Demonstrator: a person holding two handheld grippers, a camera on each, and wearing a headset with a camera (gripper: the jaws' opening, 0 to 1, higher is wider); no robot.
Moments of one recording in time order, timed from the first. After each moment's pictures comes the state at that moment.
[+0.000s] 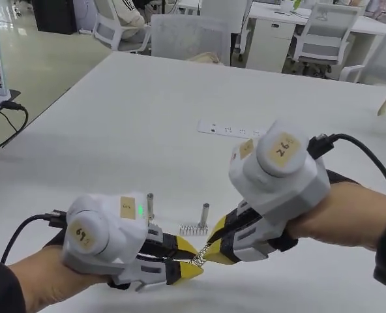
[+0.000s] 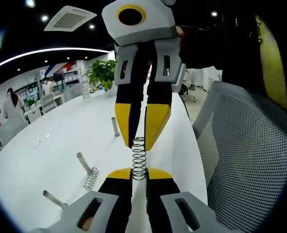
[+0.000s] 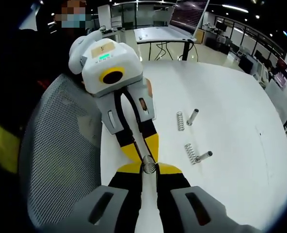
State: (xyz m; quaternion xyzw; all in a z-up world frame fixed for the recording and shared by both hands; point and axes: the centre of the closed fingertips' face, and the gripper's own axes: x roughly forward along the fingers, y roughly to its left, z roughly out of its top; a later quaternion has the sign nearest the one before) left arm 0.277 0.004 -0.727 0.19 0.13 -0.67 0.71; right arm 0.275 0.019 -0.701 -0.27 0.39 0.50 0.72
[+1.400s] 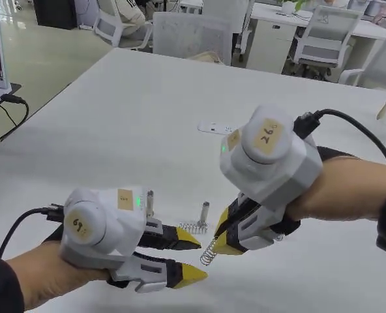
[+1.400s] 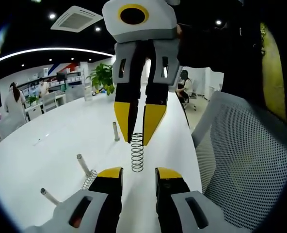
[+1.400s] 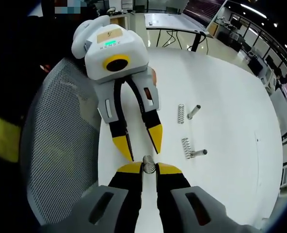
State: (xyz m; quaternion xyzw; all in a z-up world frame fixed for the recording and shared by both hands) left arm 0.277 0.003 -0.718 0.15 0.13 -0.67 0.72; right arm 0.276 0.004 -0.697 -0.34 0.42 0.50 0.67
